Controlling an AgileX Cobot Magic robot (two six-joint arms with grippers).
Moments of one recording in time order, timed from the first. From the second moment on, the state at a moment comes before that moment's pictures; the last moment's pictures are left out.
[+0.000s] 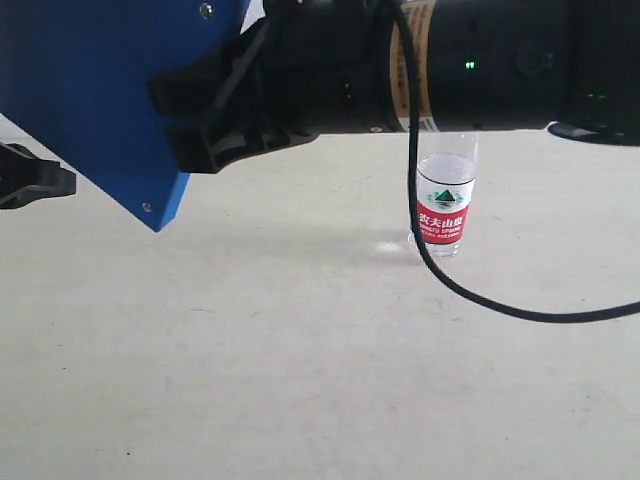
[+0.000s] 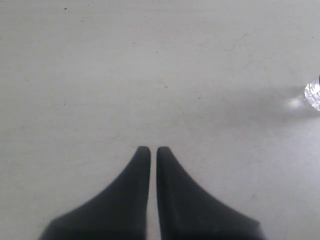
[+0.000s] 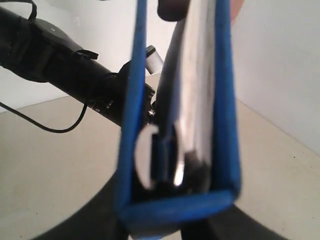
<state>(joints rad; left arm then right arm) 0.14 1.55 -0.82 -1.36 0.56 1.48 0.74 1.45 -1.04 -1.35 -0.42 1.27</state>
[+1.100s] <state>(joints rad) 0.14 0.17 -0.28 -1.54 0.11 1.56 0.74 0.36 -0.18 -1.45 0.25 1.59</state>
